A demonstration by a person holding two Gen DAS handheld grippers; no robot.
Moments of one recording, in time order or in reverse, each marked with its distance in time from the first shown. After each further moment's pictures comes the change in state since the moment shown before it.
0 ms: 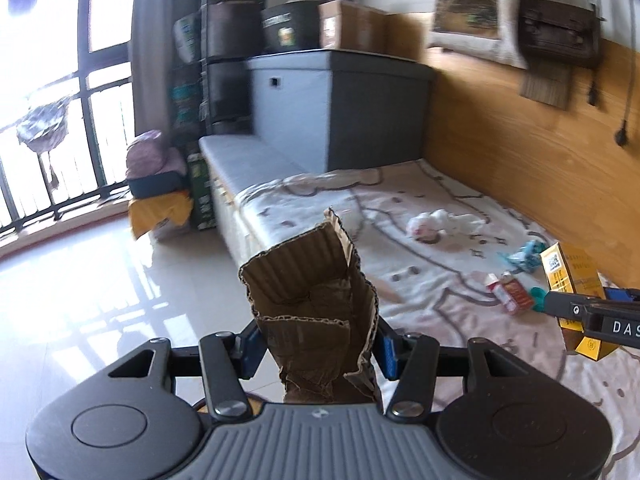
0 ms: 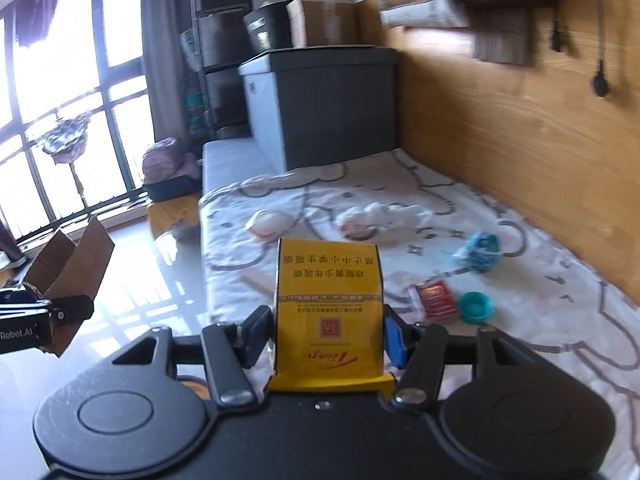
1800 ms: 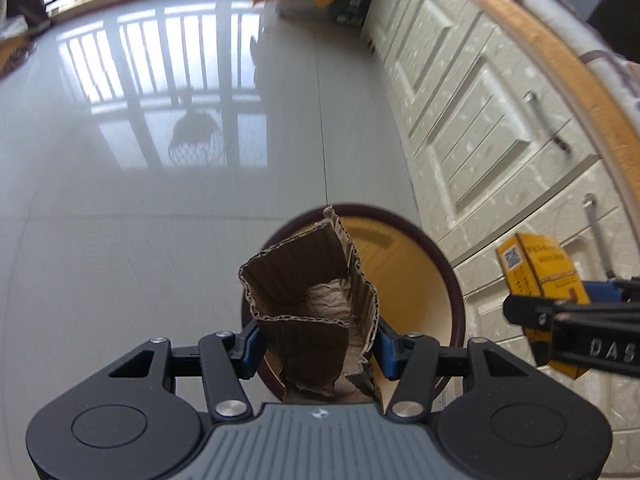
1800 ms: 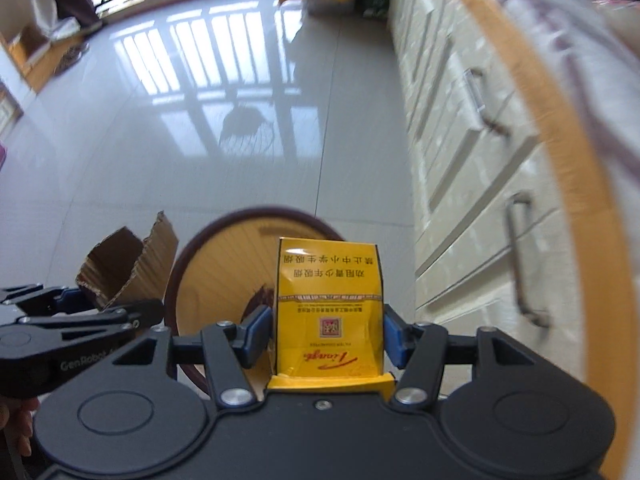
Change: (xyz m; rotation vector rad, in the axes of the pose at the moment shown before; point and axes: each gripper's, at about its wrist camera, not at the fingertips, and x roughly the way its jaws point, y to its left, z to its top) left arm 0.237 0.228 -0.208 -0.444 0.498 0.153; right arm 0.318 0.258 -0.141 -0.411 0.604 0.238
